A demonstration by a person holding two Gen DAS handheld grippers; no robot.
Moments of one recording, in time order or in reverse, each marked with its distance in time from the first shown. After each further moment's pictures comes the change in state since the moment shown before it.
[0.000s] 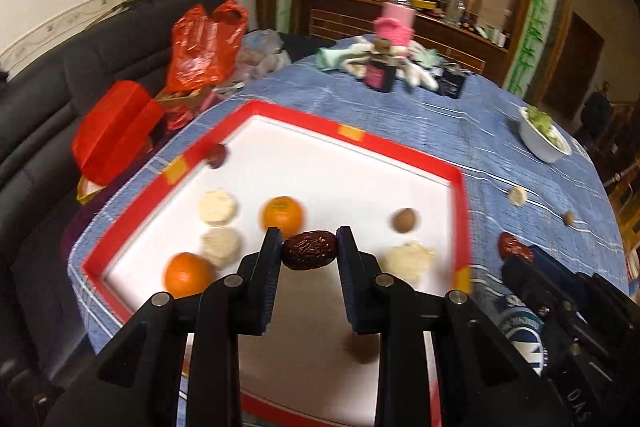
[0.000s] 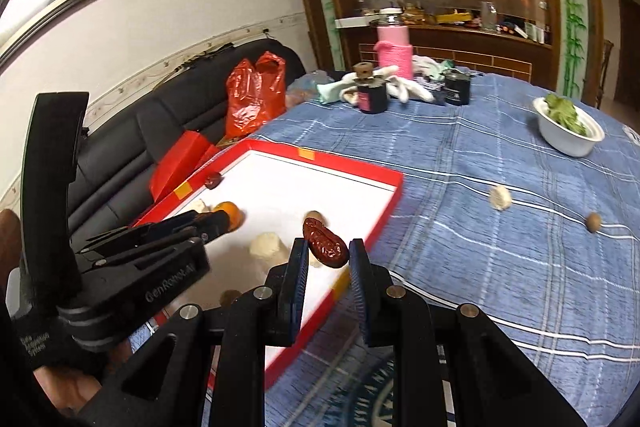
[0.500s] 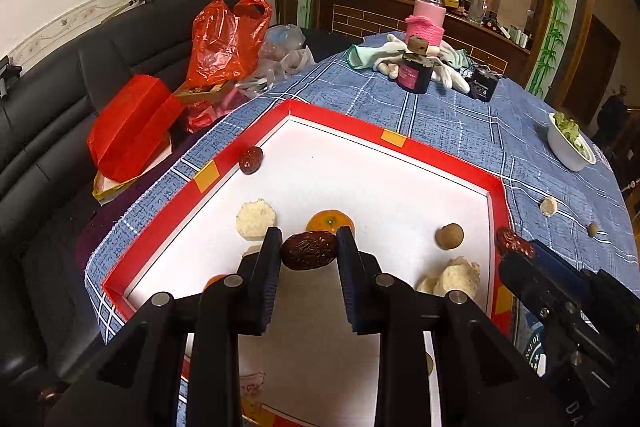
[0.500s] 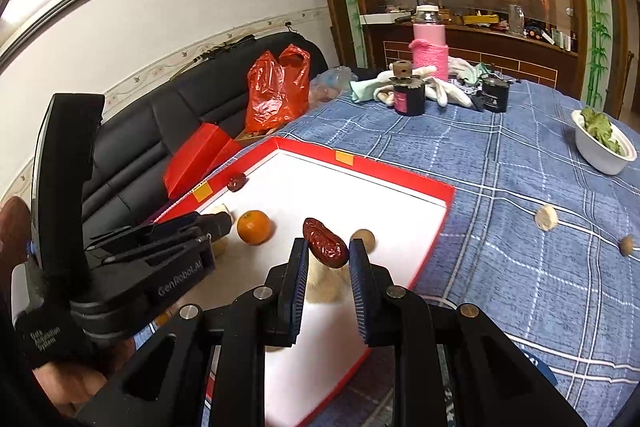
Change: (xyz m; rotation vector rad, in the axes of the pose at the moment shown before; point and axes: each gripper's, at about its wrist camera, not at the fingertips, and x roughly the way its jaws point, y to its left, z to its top) left arm 0.015 0.020 0.009 -0.011 0.015 0.059; right arm 0.032 0.027 0.014 -0.041 0.017 0.052
